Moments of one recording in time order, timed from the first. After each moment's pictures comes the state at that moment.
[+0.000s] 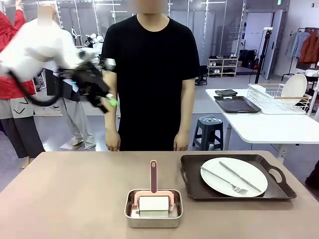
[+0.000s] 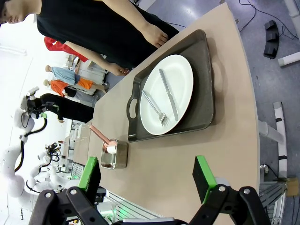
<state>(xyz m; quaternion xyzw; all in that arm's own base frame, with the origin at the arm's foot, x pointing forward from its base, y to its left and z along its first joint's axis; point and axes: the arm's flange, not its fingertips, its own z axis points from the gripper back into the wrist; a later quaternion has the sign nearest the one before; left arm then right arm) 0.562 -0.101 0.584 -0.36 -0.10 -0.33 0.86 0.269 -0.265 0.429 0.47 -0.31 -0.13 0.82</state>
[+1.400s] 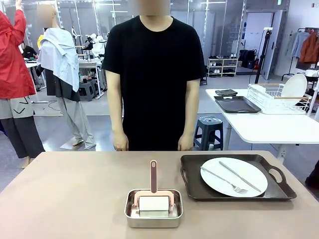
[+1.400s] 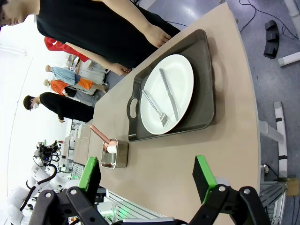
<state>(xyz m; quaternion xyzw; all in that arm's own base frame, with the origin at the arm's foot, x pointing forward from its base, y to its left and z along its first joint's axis) 0.312 0.214 0.470 -0.48 -0.40 0.14 0.77 0.269 -0.266 0.429 0.47 -0.31 -0.13 0.82</state>
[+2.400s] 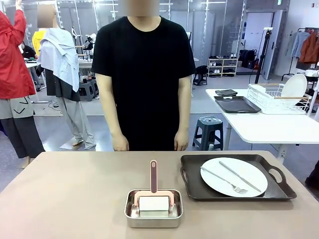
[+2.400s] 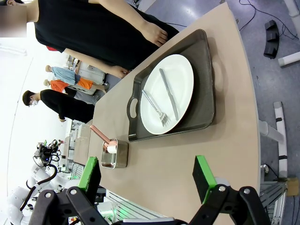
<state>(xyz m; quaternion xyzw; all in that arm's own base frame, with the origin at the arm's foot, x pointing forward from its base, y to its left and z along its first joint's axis) 0.309 0.219 0.468 -0.48 -0.40 0.14 0.77 0.269 -0.266 0.429 0.47 -0.31 -0.13 0.82</state>
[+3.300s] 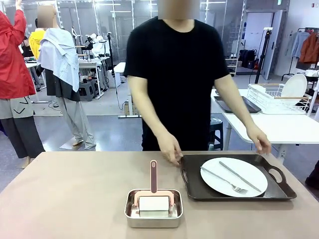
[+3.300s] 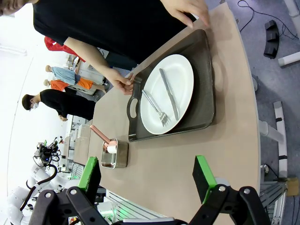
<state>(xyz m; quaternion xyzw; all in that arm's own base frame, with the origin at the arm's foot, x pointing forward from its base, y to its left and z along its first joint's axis) 0.309 0.219 0.468 -0.48 -0.40 0.14 0.77 0.269 -0.266 0.429 0.47 -0.31 -0.13 0.82</state>
